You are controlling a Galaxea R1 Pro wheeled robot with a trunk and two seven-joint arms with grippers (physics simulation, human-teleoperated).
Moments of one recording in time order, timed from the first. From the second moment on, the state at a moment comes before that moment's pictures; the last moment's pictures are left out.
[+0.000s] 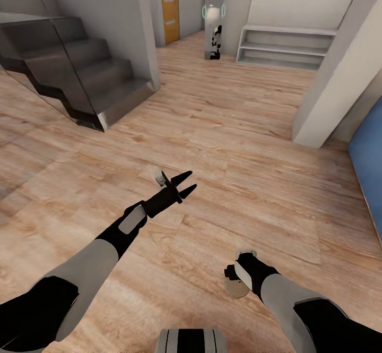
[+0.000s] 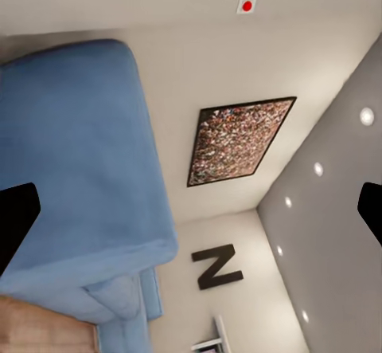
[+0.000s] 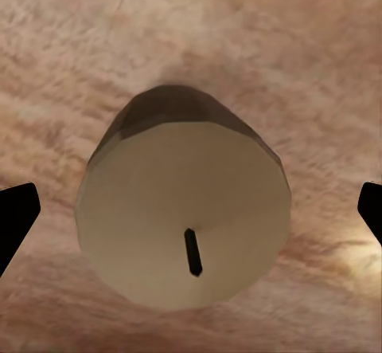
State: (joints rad) left arm -1.00 -0.05 -0.36 -0.49 1.23 0.58 -0.98; right arm -0.88 0.11 0.13 -0.13 -0.11 0.46 -0.21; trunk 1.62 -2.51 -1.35
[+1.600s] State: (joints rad) left arm -1.00 -0.05 -0.36 -0.49 1.23 0.58 -0.98; right arm -0.88 0.09 0.13 -0.14 -0.10 0.45 -0.21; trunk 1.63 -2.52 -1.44
